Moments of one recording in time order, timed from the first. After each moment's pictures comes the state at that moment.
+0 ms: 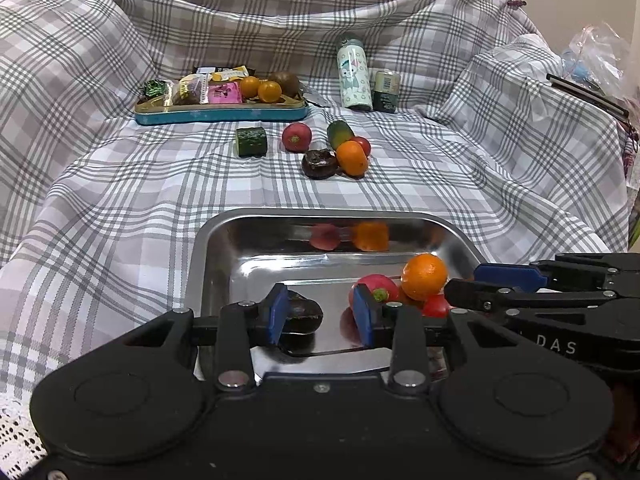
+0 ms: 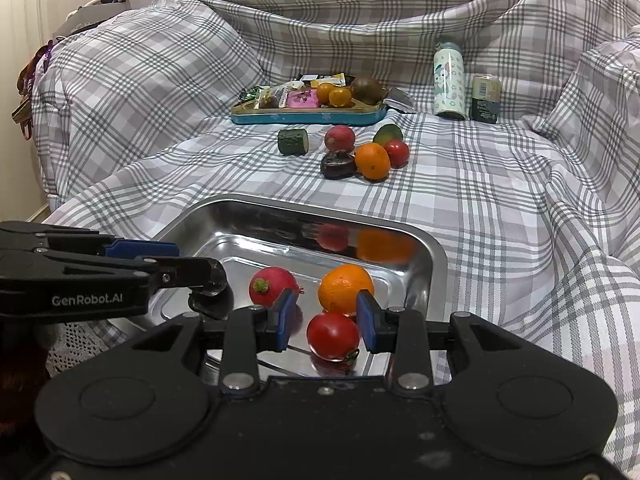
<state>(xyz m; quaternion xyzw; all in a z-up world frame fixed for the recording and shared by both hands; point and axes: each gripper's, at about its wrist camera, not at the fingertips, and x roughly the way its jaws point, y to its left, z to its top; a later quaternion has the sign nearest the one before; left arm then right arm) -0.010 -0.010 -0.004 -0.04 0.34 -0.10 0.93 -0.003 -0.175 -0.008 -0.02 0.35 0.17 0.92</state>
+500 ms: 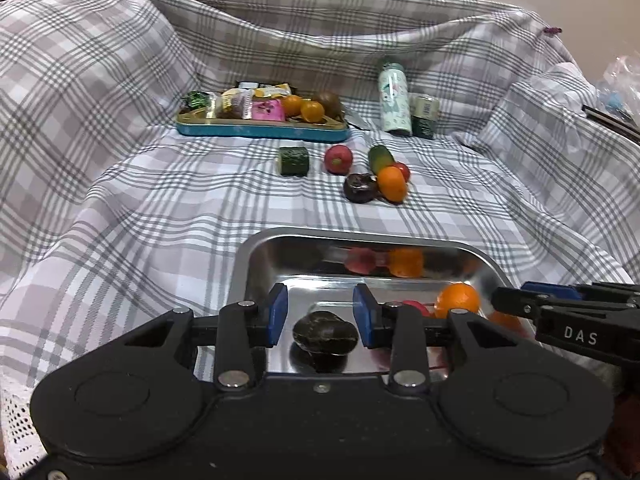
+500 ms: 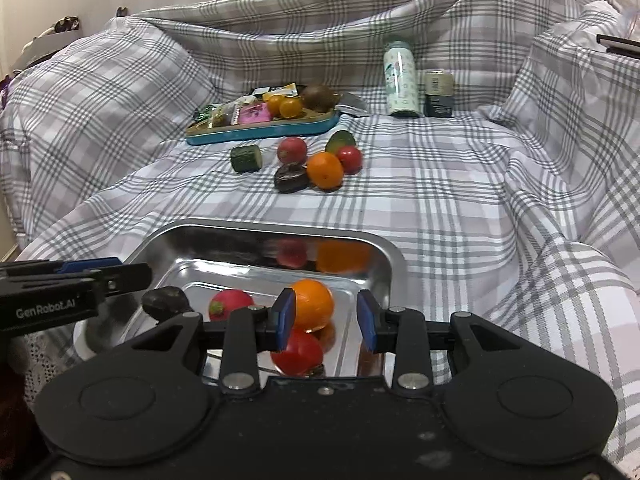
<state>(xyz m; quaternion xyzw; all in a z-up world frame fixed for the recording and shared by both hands) -0.009 0.000 0.000 -0.06 0.32 -0.04 0.95 0.004 -0.185 -0.008 0.02 0.35 0.11 0.93</state>
